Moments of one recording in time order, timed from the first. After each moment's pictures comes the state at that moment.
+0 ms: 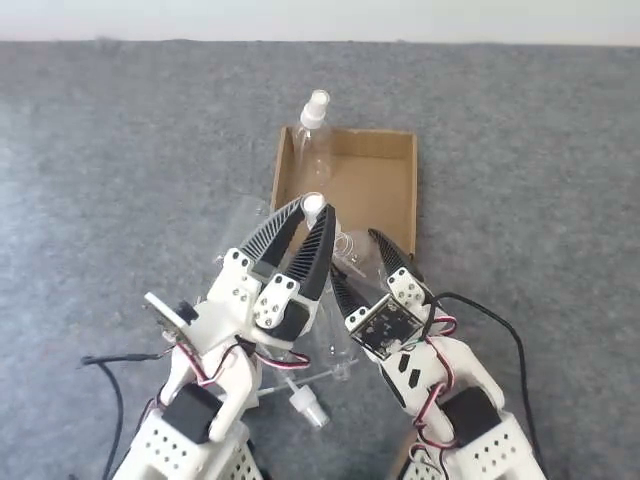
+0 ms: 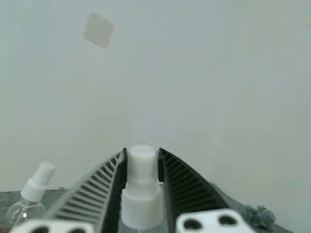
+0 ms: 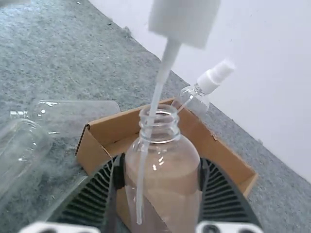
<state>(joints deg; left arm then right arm) 27.5 -102.0 96.3 3.6 21.5 -34.2 -102.9 95.3 31.0 24.7</state>
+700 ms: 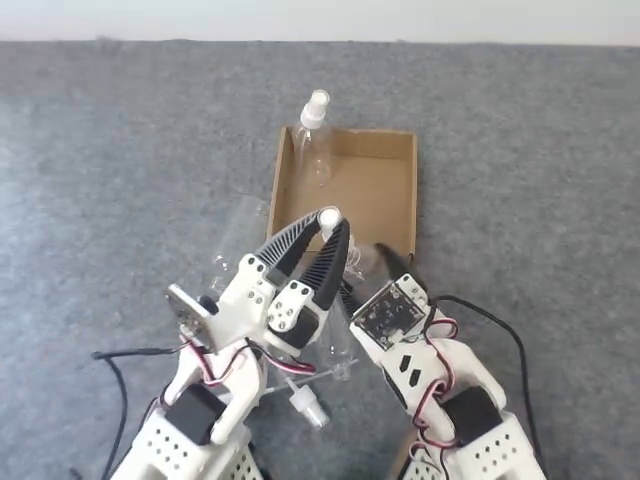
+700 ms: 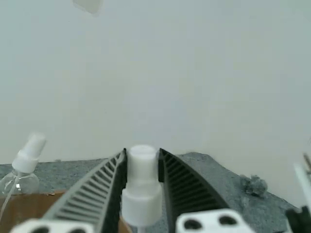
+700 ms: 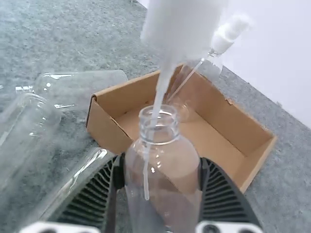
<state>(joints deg) 30.7 -102.1 97.0 9.9 21.0 -33.4 -102.9 94.4 39.1 20.3</state>
